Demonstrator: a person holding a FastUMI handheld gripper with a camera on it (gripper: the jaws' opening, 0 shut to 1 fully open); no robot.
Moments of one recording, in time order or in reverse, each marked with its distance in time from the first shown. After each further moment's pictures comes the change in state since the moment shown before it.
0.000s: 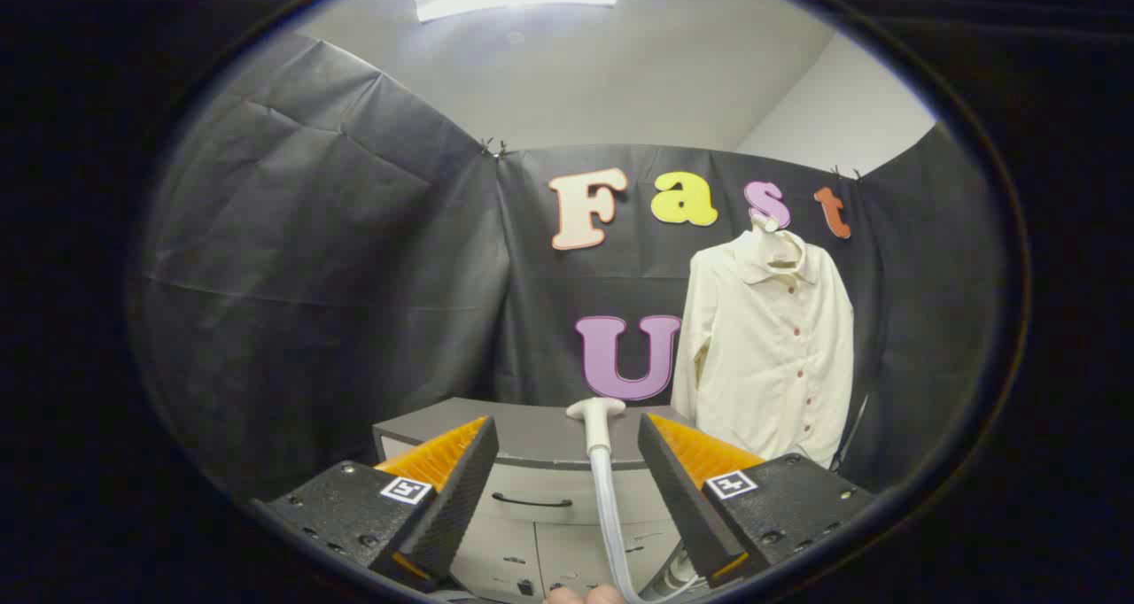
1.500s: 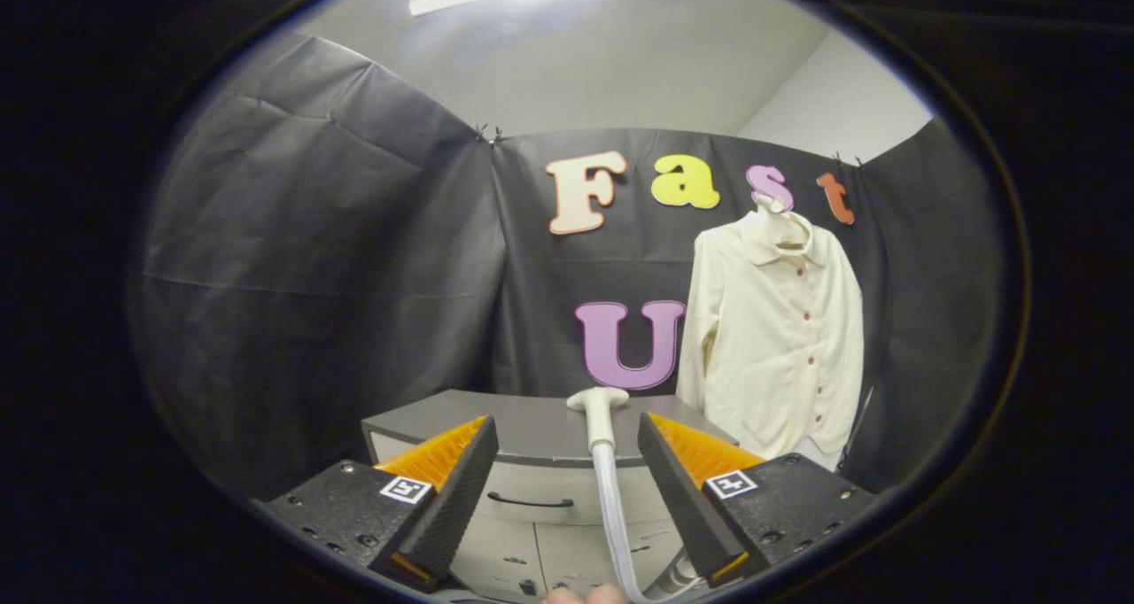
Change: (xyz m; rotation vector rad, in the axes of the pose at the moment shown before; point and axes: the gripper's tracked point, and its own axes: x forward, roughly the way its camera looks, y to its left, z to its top) arm 0.040 -0.003 -0.020 0.021 0.044 0.001
